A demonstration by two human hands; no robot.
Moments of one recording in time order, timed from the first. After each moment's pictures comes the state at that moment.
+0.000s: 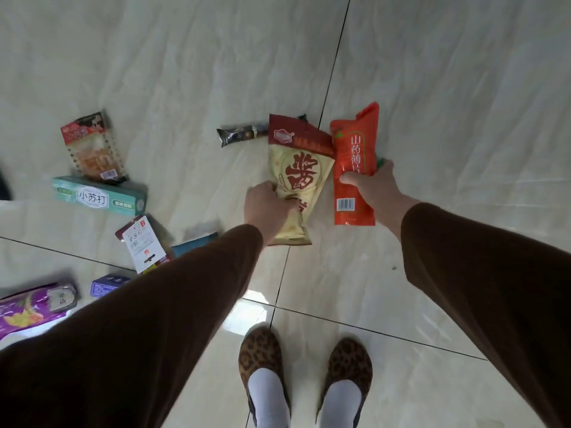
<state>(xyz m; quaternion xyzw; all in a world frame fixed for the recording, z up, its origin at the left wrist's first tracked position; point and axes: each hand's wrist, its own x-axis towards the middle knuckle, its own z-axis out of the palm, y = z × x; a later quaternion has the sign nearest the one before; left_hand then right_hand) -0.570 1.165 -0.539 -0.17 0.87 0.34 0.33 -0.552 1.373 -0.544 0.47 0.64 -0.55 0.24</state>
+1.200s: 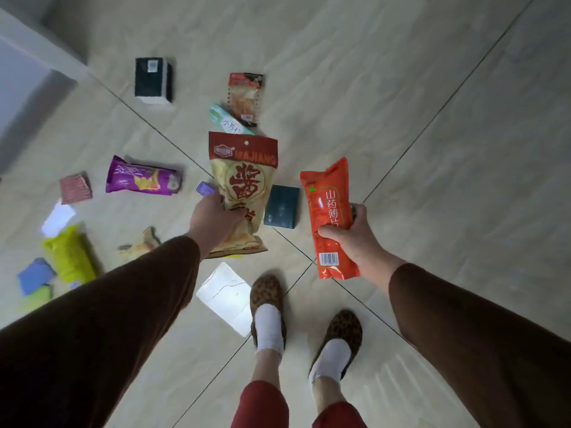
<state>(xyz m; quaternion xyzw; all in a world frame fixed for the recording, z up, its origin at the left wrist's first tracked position) -0.434 0.925 -0.350 -0.35 0.85 0.32 0.24 -0.451 1.199 -0.377 0.24 0.67 -0.58 0.40</state>
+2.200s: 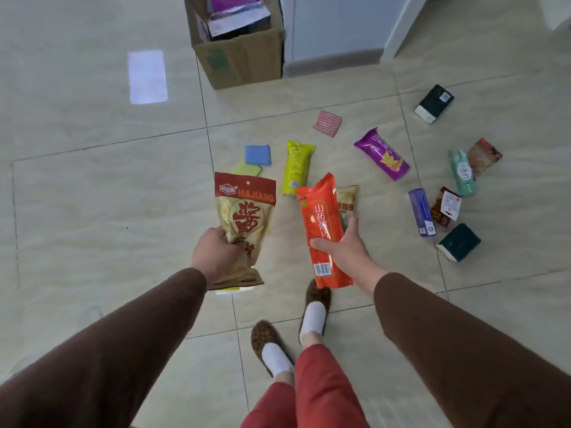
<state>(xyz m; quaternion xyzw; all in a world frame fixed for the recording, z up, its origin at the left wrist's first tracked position) 0.113 0.561 -0.155 -0.60 0.68 0.42 0.11 -0.094 0.726 -0.180 -0.07 0.80 -0.34 0.49</state>
